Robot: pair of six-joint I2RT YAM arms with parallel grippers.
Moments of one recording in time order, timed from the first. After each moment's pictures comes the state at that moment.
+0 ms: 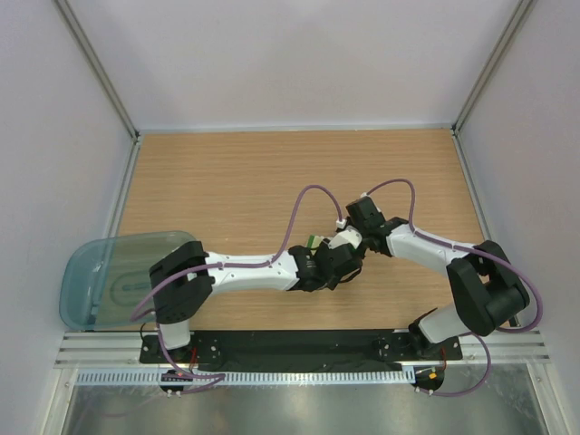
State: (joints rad) left arm -1.26 1.81 1.27 -0.44 -0.44 -0.47; right arm 0.53 1.46 0.75 -0.31 -0.06 0.89
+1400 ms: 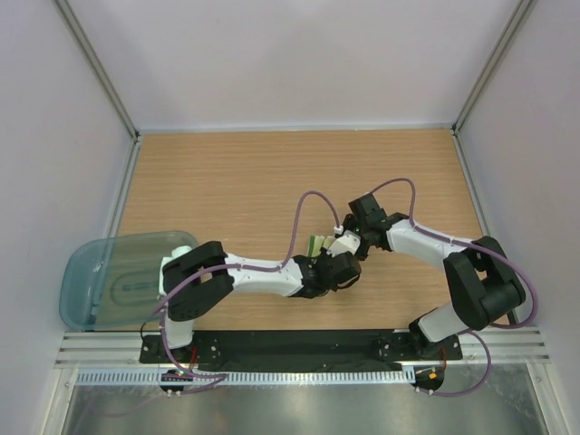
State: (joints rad) left arm -1.26 1.92 1.18 -0.23 -0.52 -0.52; right arm 0.49 1.49 0.78 -0.36 -0.09 0.90
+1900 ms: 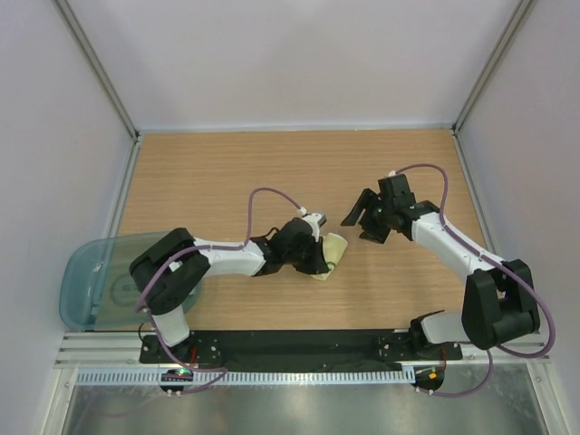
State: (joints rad) left arm -0.97 1.76 0.89 0.13 0.12 -0.62; right arm 0.30 1.37 0.88 -0.47 -0.17 0.81
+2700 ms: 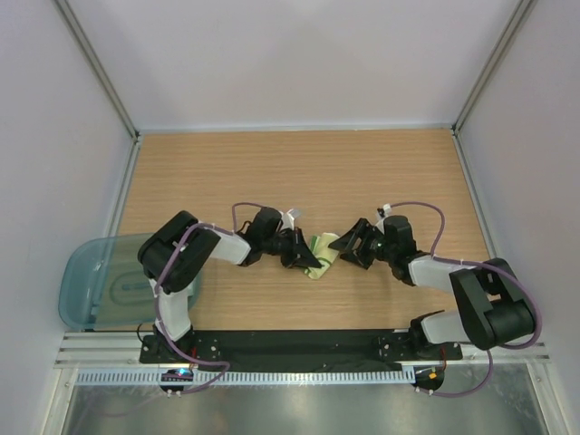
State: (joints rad) left arm -0.69 1.90 0.77 0.46 0.68 -1.01; right arm 0.29 1.35 0.34 0.38 -0.49 0.97
